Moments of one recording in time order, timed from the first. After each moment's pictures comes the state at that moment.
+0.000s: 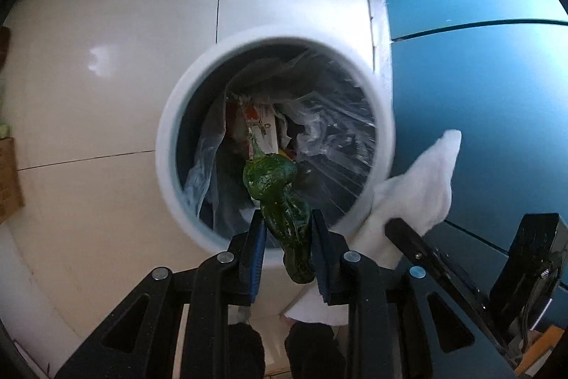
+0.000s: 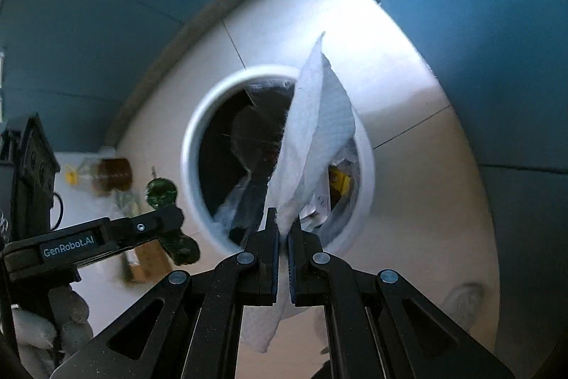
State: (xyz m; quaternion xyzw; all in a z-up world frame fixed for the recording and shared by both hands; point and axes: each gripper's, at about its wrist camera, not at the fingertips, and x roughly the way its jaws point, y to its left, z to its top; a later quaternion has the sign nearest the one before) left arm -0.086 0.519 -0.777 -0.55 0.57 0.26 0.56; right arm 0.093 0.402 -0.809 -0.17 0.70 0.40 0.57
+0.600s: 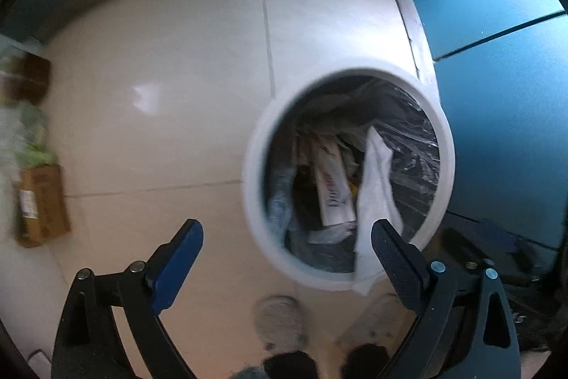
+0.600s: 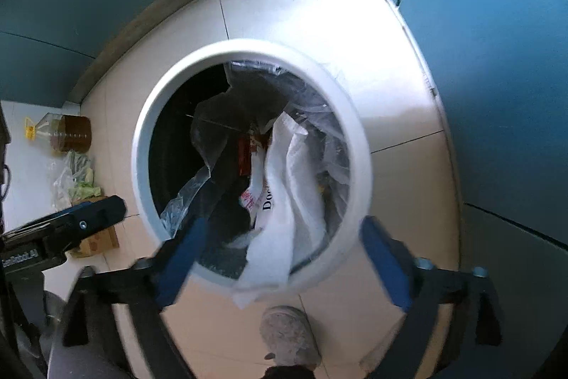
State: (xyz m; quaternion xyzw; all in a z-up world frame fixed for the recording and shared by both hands) left arm -0.129 0.512 -0.741 -0.43 0.58 0.35 0.60; right arm 0.084 0.421 -0.803 -0.29 0.65 0.40 0.58
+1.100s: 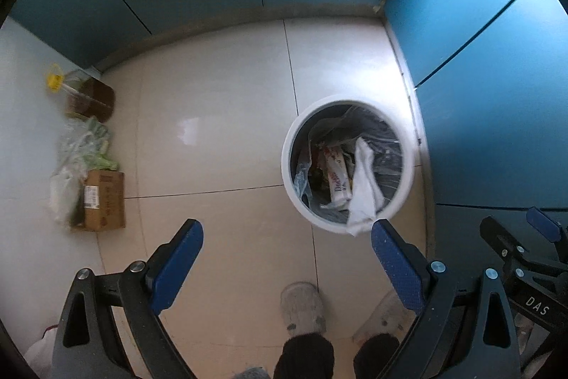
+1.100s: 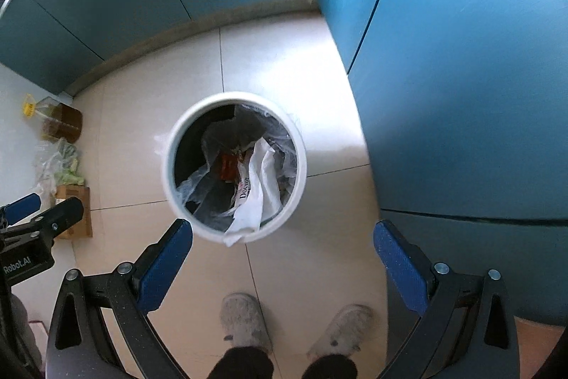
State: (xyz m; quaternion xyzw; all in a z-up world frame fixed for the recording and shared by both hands) left arm -0.138 0.447 -0.575 -0.36 0.56 0.42 0.62; right arm 0.052 0.374 -0.598 -0.34 0.55 0.40 0.65
